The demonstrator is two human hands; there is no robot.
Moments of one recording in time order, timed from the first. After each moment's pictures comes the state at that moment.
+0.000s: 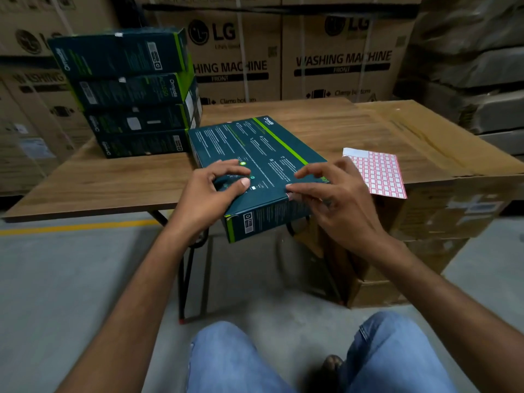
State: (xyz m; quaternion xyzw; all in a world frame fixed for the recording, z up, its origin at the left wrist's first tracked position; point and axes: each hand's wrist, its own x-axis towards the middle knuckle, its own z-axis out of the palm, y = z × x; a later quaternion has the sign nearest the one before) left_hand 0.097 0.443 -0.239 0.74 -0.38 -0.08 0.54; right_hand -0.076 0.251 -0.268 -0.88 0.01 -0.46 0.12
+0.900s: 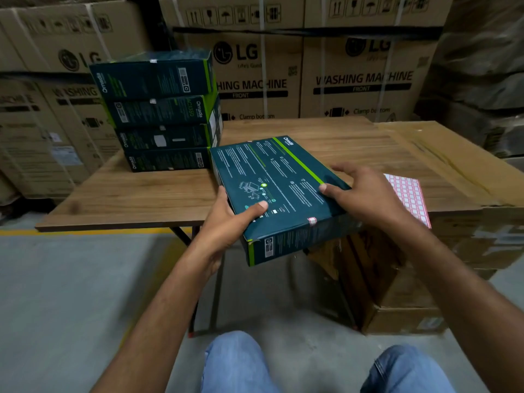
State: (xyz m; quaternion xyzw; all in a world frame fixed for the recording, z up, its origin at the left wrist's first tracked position) left_hand 0.092 0.444 -0.241 0.68 -0.24 -0.21 0.66; right_hand -0.043 0.215 -0.215 -0.89 0.27 -0.24 0.28
